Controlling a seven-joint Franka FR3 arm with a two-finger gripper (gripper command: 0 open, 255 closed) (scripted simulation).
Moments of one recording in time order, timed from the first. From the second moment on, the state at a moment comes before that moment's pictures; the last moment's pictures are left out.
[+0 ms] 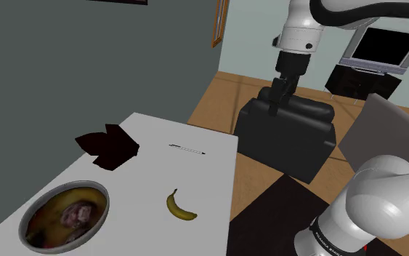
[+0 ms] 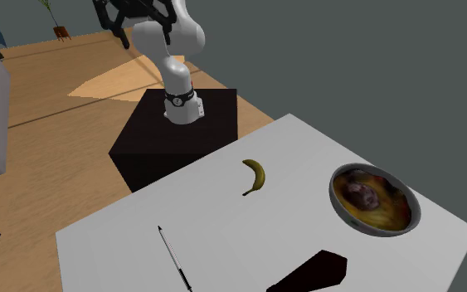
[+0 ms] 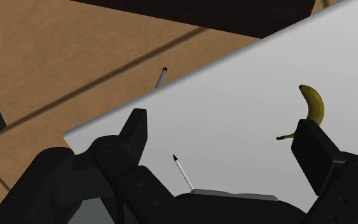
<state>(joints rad) 0.00 -0.76 0.05 -2.38 0.07 1.52 -0.12</state>
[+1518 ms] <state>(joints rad) 0.13 -0.38 0.37 -2.64 0.30 2.28 0.12</state>
